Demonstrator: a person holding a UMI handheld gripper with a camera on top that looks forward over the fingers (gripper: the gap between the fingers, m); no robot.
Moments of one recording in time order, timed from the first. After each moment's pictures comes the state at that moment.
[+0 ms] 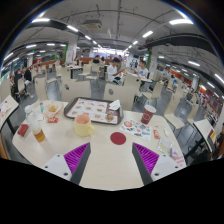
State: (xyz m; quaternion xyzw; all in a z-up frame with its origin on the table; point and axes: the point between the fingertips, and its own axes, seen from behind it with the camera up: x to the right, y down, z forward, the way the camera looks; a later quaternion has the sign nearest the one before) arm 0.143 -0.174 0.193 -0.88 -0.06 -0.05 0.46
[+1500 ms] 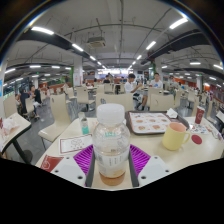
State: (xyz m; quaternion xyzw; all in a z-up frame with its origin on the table) arm -0.258 -0.058 0.090 -0.82 -0.03 0.04 0.57
